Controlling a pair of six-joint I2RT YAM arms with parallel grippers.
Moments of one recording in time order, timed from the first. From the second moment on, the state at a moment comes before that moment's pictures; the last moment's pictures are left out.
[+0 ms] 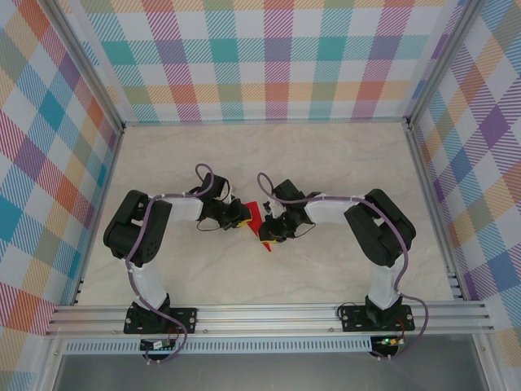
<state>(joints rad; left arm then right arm) -0.40 1.84 0.90 -0.09 0.62 -0.81 0.71 1.88 1.04 -0.33 -0.64 0.59</state>
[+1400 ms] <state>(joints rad) -0.40 1.85 0.91 -0.11 0.61 -0.81 0.72 1.79 0.90 -0.31 -0.61 0.58</state>
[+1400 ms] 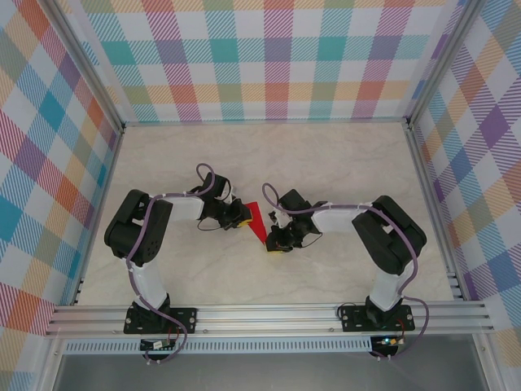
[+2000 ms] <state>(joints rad) -0.40 1.85 0.91 -0.11 0.61 -0.80 0.72 1.83 1.03 -0.31 -0.55 0.60</state>
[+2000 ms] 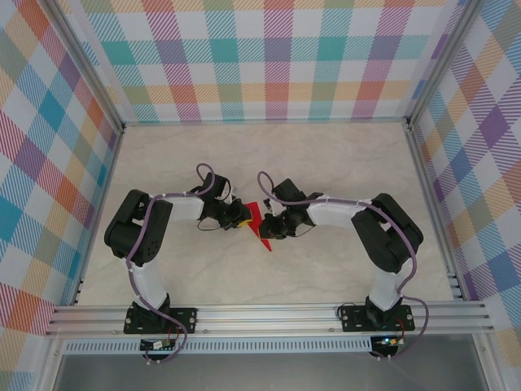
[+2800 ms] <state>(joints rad) -0.40 1.70 0.84 -0.04 0.62 -0.71 0.72 1.89 1.03 -0.31 -0.55 0.65</state>
